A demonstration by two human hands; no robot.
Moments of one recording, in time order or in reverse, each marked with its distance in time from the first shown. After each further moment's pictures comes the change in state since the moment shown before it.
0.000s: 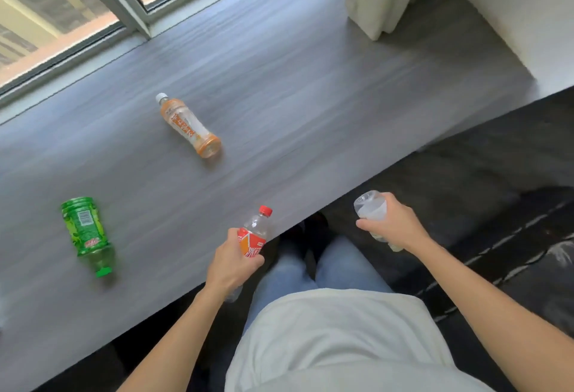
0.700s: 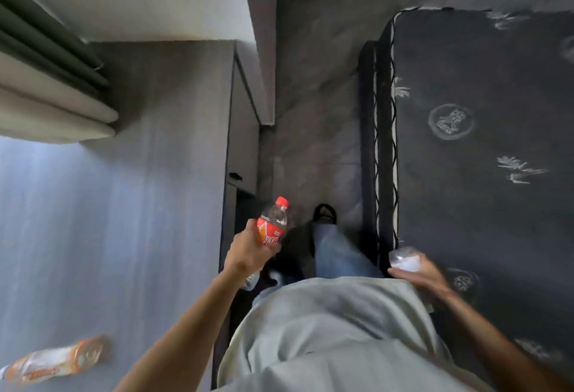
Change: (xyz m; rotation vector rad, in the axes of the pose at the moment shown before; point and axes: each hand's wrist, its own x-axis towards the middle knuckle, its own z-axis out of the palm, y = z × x) left_hand 0.025 0.263 0.167 0.745 -0.442 0.636; right_hand -0.195 0.283 0.113 1.059 0.347 0.659
